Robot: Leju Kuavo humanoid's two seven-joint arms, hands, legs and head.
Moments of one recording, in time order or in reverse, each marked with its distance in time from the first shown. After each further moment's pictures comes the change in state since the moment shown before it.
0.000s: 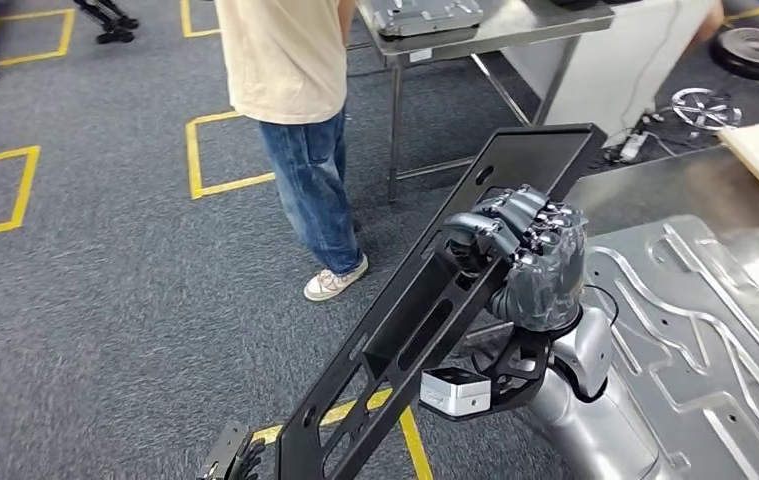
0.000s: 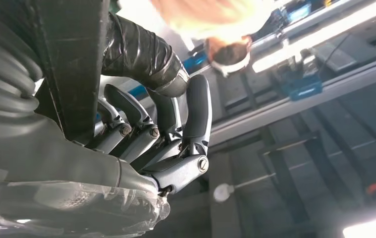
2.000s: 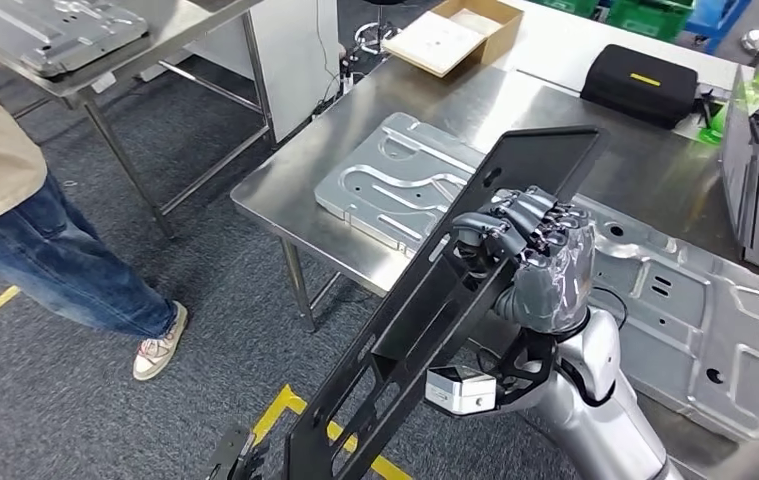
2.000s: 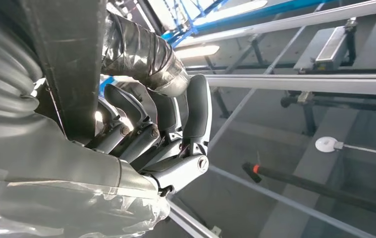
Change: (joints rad) left arm 0.002 -0.010 -0.001 0.004 0.002 -0.009 -0.020; right arm 0.003 -0.016 -0.009 -0.012 0.016 0.011 0.021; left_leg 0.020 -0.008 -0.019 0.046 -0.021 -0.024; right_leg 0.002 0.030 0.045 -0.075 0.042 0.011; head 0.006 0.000
